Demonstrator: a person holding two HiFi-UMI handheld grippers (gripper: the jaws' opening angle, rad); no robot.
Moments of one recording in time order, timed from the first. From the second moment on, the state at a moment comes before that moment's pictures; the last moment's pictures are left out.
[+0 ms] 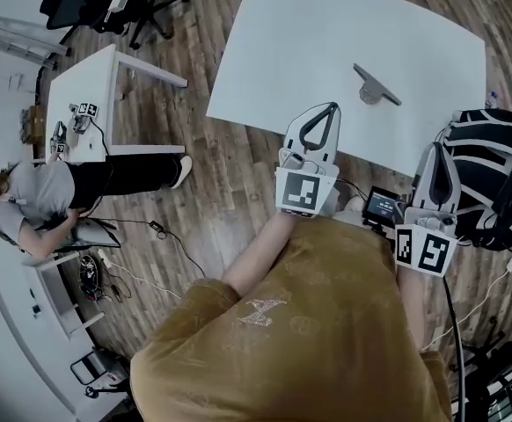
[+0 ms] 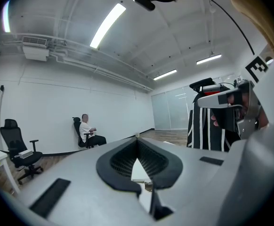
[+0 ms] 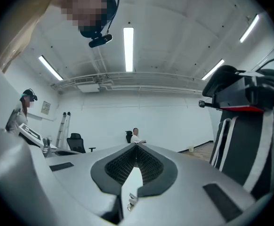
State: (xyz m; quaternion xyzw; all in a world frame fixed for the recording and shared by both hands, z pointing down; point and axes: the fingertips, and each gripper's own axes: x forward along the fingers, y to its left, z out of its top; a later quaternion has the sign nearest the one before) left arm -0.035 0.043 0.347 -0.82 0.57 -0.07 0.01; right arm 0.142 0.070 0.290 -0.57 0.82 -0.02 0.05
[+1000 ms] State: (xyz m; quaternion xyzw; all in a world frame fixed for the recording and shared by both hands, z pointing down) left arm -0.054 -0.031 0.355 -0.82 0.56 -0.05 -0.02; right arm 0.141 0.004 0.296 -0.59 0.81 -0.03 0.05
